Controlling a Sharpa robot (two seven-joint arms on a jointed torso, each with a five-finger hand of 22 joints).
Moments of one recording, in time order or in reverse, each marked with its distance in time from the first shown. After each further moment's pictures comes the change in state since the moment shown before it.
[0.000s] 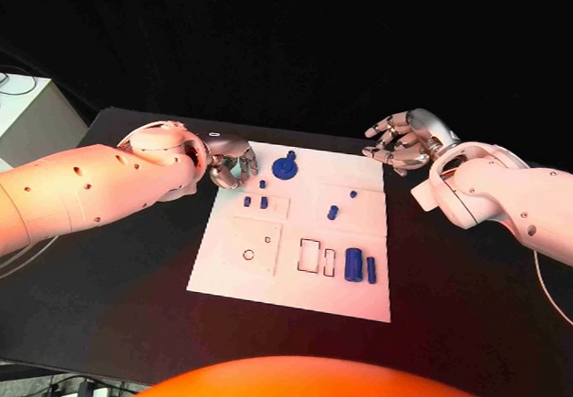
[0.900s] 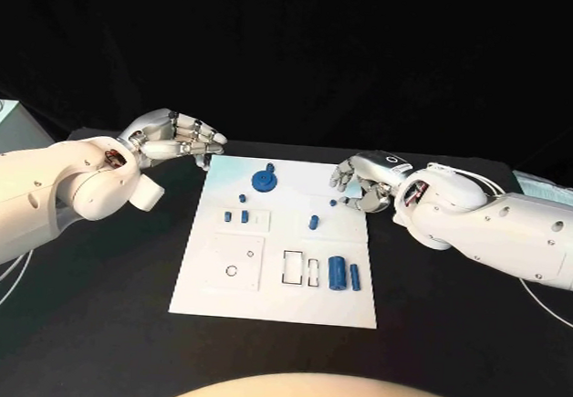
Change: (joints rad) left arm 0.014 -0.198 0.038 0.158 1.106 0.004 0.226; left_hand -0.086 0.001 -0.114 0.083 0.000 0.092 0.034 0.096 0.002 0.041 -0.003 0.084 0.002 -0.258 0.010 -0.302 -0.419 0.000 -0.072 0.020 -0.253 -0.171; right arm -0.058 0.002 -0.008 0.012 -0.695 0.124 -0.003; right_hand -0.029 -0.053 0.133 -0.109 -0.046 0.111 0.007 -0.047 -0.007 0.110 -0.002 -0.356 -0.367 0.026 0.004 0.089 0.097 -0.016 0.089 -0.002 0.210 0.131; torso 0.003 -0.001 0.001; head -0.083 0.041
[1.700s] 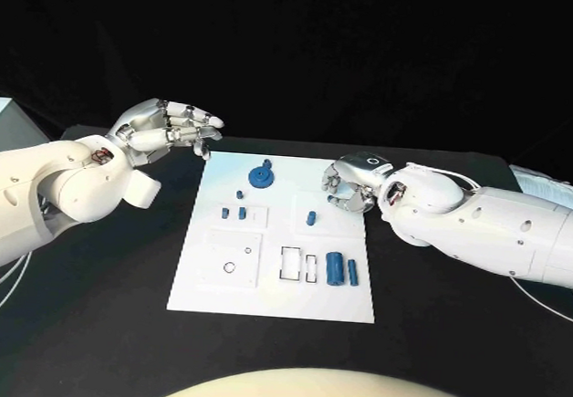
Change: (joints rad) left arm -0.002 -0.037 0.000 0.075 0.164 0.036 0.084; left_hand 0.019 0.011 0.006 -0.011 0.000 0.002 0.001 0.003 0.000 0.003 0.000 0.002 0.000 -0.001 -0.001 -0.010 -0.003 0.000 0.007 -0.004 -0.007 -0.006; right arm -0.016 0.063 -0.006 -0.041 -0.125 0.036 -0.072; right_hand -0.005 0.016 0.036 -0.017 -0.020 0.043 -0.004 -0.008 0.003 0.042 -0.001 -0.027 -0.042 0.000 0.000 0.003 -0.001 0.000 0.003 0.004 0.013 0.014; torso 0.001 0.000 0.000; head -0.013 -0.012
